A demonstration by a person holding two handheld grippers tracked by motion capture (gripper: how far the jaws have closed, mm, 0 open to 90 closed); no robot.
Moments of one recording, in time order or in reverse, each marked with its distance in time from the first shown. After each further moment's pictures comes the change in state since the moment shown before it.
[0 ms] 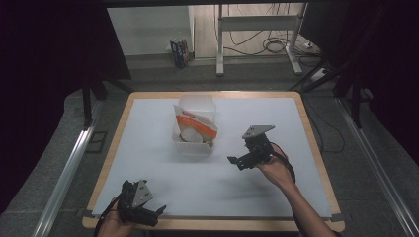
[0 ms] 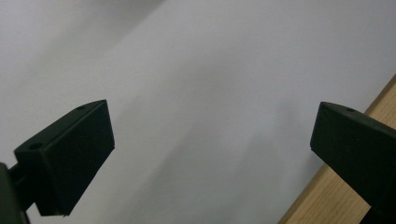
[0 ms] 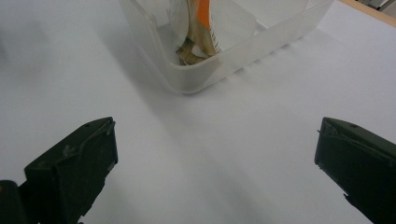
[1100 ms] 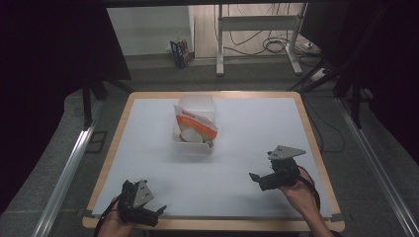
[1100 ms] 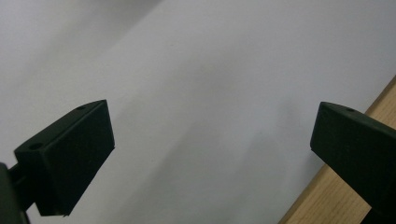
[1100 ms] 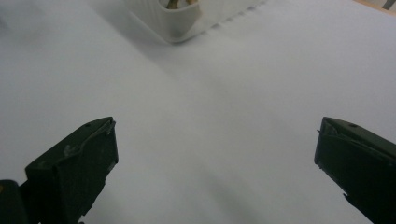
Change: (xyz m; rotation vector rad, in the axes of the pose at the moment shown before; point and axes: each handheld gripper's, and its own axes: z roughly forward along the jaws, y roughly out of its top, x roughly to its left) left arm -0.001 0.001 0.001 0.011 0.001 0.005; right arm 0.017 -0.063 -0.062 -0.033 -0.110 0.045
